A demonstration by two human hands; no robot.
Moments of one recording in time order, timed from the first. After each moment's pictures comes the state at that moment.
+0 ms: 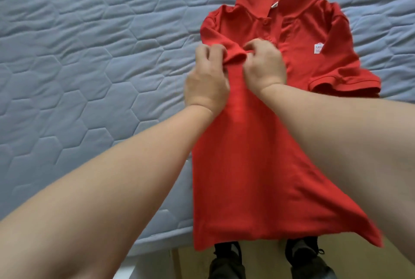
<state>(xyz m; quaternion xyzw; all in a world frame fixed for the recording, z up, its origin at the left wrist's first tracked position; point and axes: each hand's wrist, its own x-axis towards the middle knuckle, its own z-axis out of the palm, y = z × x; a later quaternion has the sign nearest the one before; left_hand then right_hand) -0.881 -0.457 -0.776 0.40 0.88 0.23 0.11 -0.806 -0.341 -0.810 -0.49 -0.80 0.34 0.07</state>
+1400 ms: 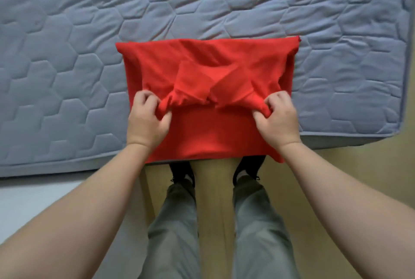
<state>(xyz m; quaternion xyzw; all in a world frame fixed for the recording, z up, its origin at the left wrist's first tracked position) -0.699 -0.597 -0.752 0.34 0.90 0.18 0.19 -0.470 -0.396 -0.758 -0.47 -0.81 0.35 0.02</state>
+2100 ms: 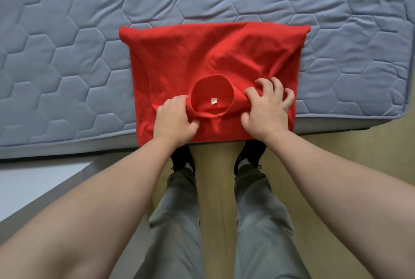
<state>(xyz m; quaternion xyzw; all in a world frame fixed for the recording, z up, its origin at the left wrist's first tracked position) -0.644 -0.612 -0.769 0.37 0.87 0.05 0.32 -0.476 -0.449 -0.765 -0.39 -0.89 0.16 -0.20</state>
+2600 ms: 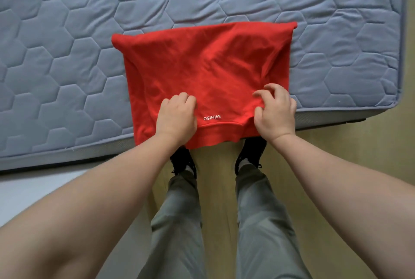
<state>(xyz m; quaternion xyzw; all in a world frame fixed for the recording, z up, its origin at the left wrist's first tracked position) -0.634 -0.595 -0.759 0.51 0.82 -0.06 0.25 -0.440 -0.447 -0.765 -0.50 -0.81 0.28 -0.05</state>
